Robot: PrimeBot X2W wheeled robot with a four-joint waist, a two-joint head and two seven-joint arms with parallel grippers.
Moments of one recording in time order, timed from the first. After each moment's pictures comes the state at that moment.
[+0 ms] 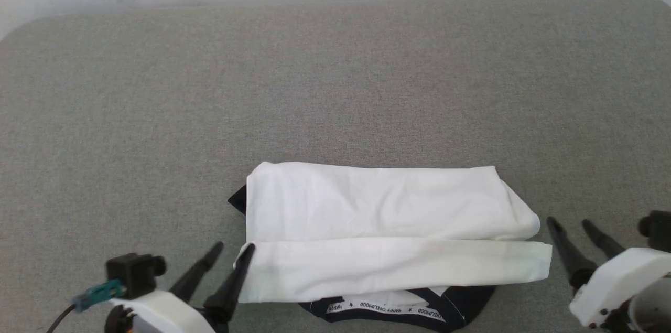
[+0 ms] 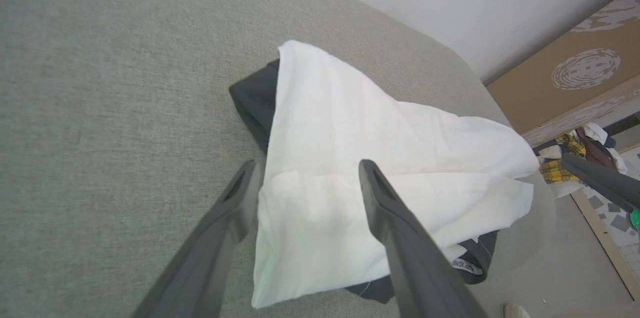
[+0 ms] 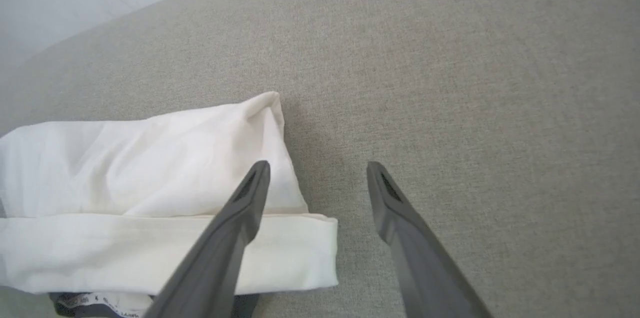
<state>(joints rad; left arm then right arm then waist) -0.01 0.59 -0.55 -0.05 -1.01 0.04 -0.09 0.09 -0.09 -0.17 -0.14 0.41 0.13 0.46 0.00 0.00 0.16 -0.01</state>
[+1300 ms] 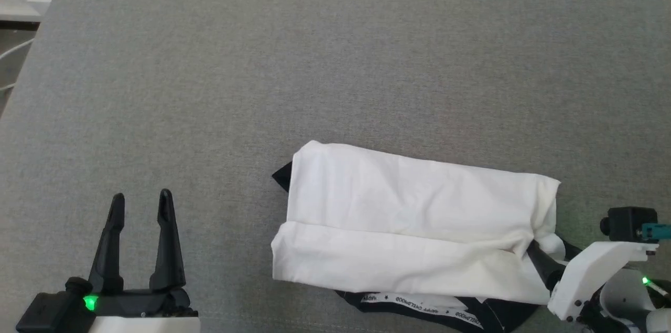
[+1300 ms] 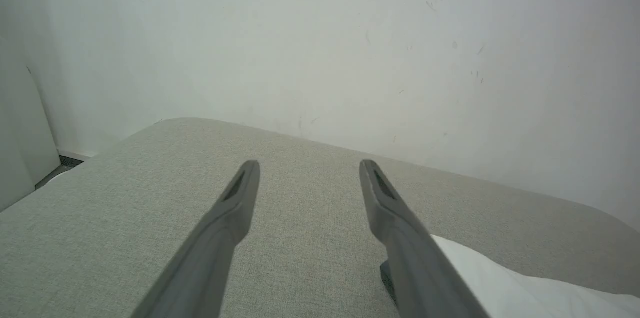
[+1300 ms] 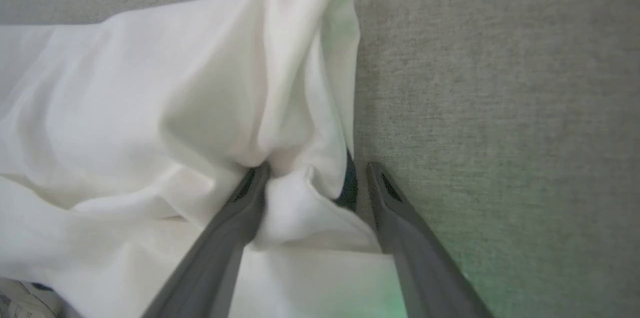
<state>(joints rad) 0.17 0.11 0.05 -0.28 -0.34 -0.05 -0.26 0.00 -0.12 -0.12 0.09 0.43 0.13 0.51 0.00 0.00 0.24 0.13</state>
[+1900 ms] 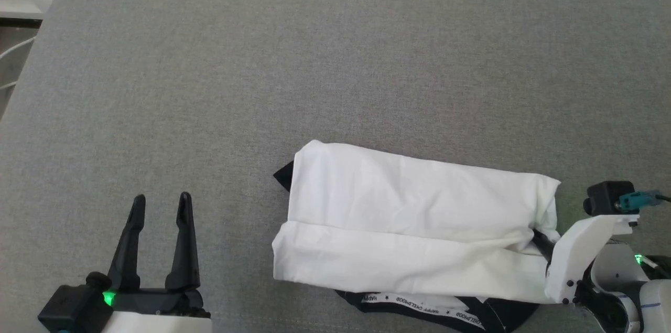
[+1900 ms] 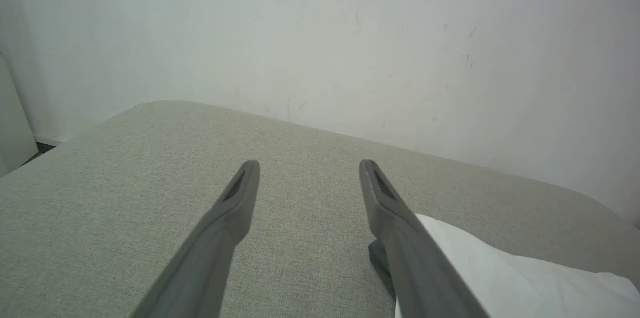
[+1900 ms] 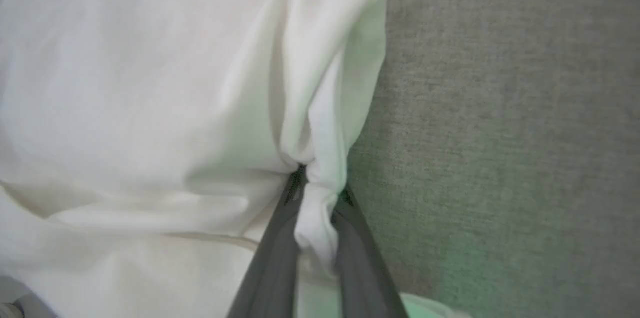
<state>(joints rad) 0.15 0.10 0.03 -0.22 -0.34 -0.10 -0.26 -0.10 -0.14 -0.10 0.13 0.36 0.13 0.69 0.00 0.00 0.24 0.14</state>
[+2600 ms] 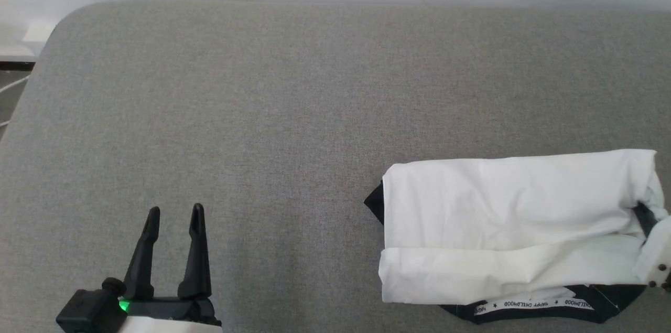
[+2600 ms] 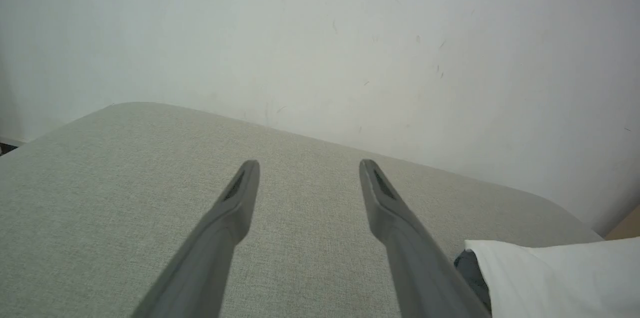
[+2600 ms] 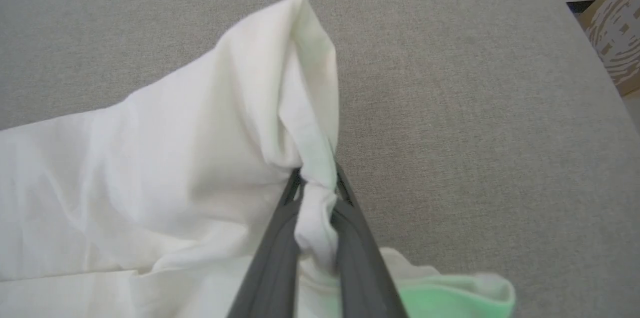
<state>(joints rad) 0.16 0.08 0.01 -0.17 -0.34 -0.10 -0.26 -0.08 -0.17 -0.37 -0.03 0.24 0.13 0.68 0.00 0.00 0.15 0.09</state>
